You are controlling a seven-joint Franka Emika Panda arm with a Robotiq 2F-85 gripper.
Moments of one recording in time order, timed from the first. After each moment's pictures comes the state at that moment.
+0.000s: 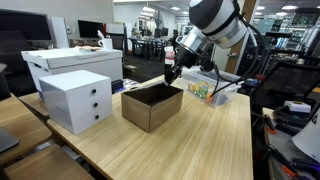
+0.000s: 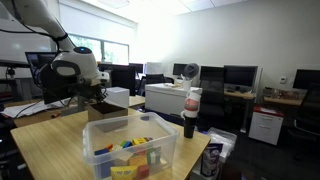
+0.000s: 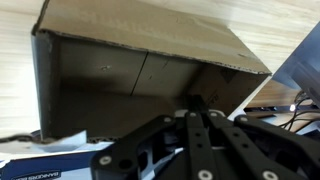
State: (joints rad) arm 0.08 0.14 0.26 -2.42 1.07 2.95 -0.90
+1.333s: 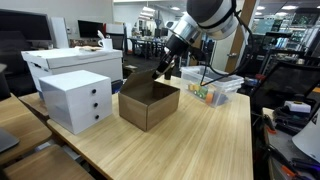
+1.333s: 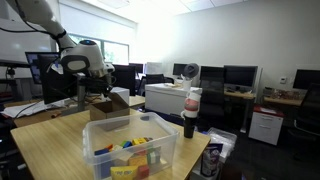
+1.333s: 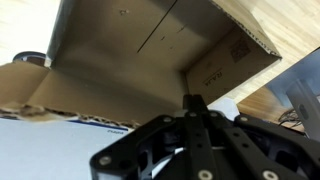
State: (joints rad) arm 0.08 0.14 0.22 -2.33 0.74 2.94 -0.90
